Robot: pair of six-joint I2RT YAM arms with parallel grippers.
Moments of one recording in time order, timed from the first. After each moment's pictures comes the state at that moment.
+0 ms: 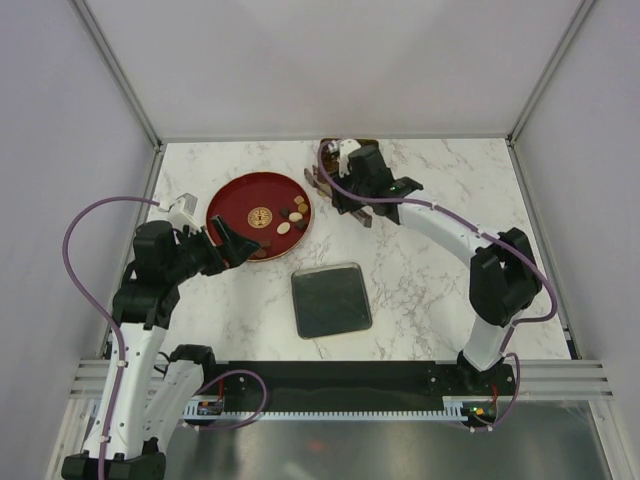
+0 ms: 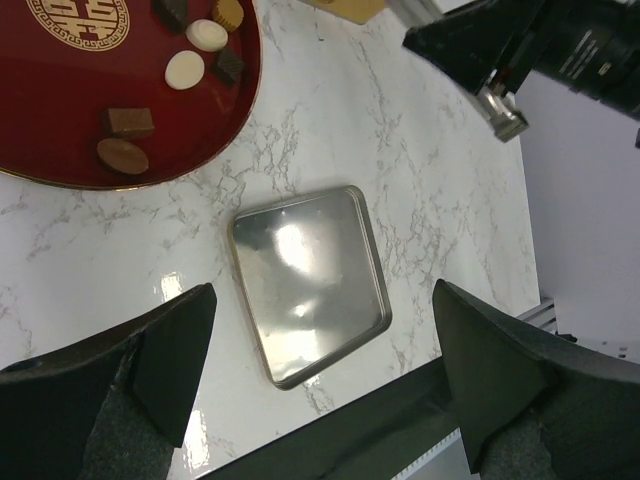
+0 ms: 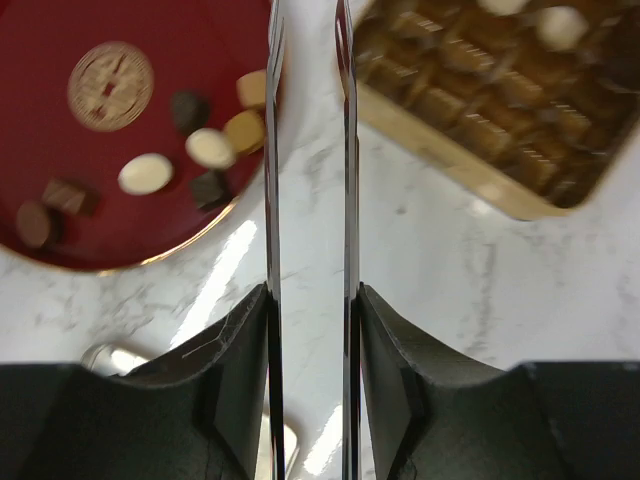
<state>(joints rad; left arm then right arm) -0.07 0.68 0.84 -0.65 0.45 -0.53 0.55 1.79 1.48 -0.32 0.01 0.11</state>
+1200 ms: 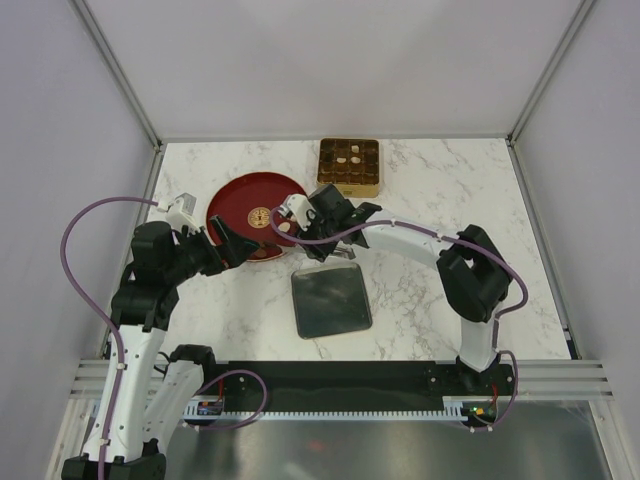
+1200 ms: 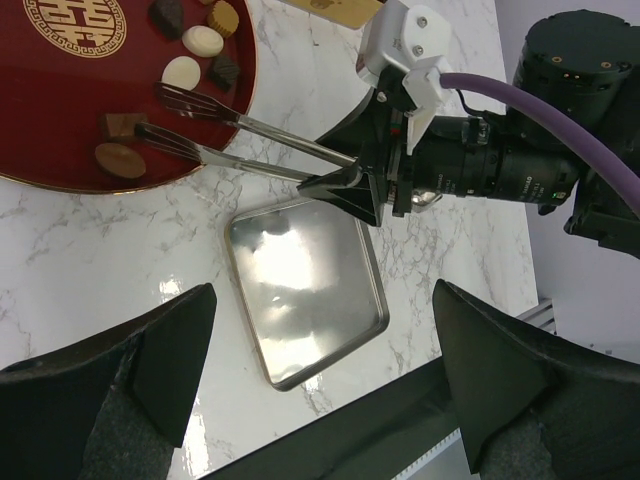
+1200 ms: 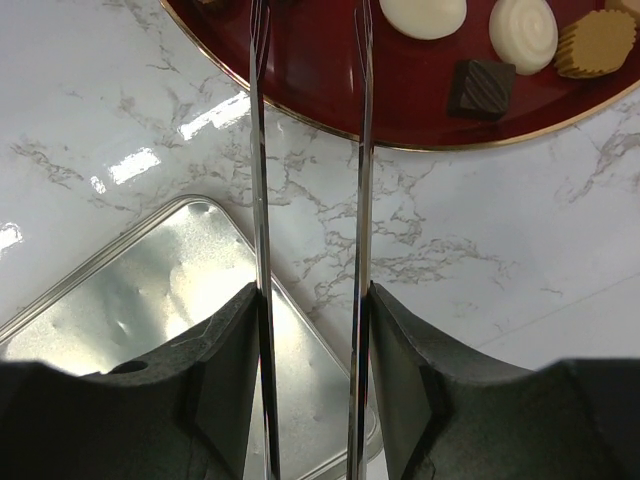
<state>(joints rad) -0.07 0.67 0.85 -0.65 0.45 -0.53 0.80 1.89 1.41 -0.40 -0.18 -0.24</state>
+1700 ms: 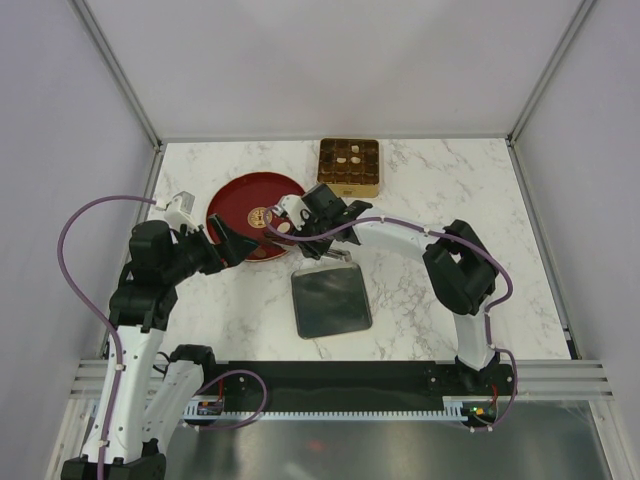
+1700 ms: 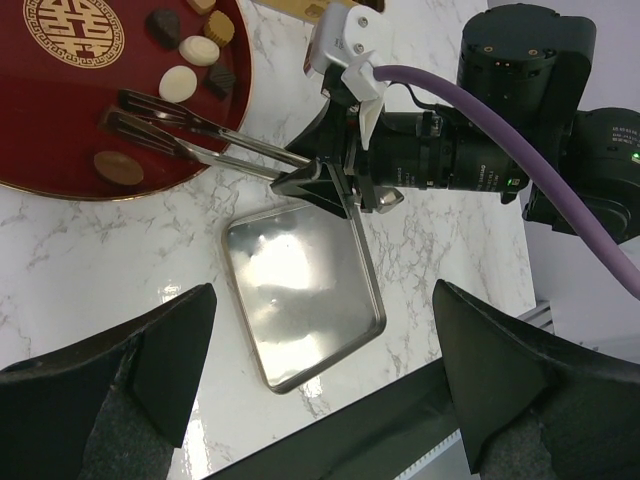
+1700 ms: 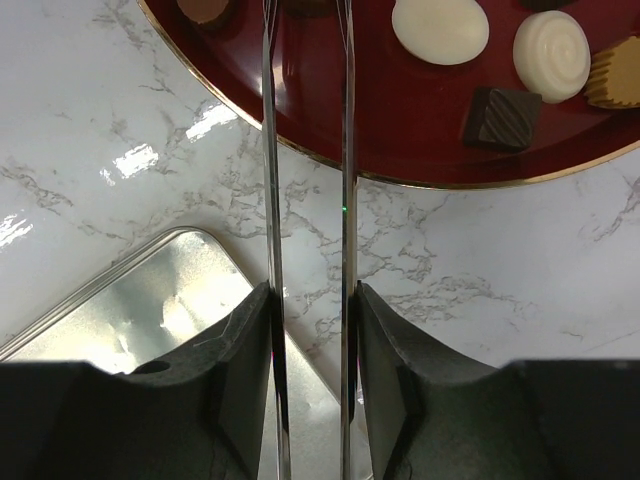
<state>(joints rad) -0.07 0.67 0.87 -0.66 0.45 -0.53 0.80 2.00 1.49 -0.41 -0.21 -0.24</state>
